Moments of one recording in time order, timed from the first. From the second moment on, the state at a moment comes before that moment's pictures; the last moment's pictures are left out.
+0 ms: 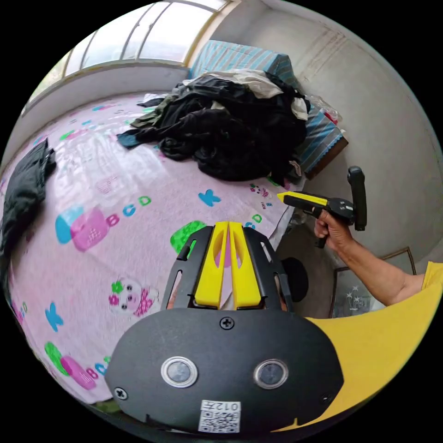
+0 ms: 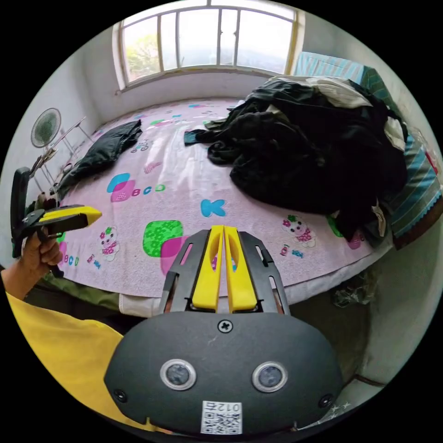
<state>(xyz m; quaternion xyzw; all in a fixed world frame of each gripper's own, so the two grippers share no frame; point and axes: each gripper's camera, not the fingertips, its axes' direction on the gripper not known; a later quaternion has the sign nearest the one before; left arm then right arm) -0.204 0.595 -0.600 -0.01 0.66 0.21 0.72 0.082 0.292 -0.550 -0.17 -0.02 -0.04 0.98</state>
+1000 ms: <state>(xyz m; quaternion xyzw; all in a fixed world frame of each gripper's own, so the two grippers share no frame) 0.400 0.333 -0.369 -0.01 0.59 0.27 0.76 0.423 -0.097 -0.586 -0.15 -0.05 -0.08 0.98</state>
